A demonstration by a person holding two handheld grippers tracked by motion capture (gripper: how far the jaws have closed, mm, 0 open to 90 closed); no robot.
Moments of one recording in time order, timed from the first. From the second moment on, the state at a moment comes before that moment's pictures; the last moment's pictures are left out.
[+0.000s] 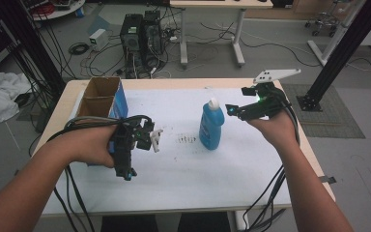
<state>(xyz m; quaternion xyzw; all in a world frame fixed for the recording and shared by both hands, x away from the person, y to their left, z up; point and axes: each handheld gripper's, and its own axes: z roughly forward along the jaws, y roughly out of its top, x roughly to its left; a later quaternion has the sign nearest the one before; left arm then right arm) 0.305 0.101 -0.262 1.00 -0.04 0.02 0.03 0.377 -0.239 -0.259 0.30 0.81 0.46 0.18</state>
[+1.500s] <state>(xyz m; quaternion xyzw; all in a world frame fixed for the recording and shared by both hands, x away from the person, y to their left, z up) 0.305 0.111 -0.266 1.00 -0.04 0.02 0.04 0.349 -0.224 -0.371 0.33 0.84 0.41 0.15</state>
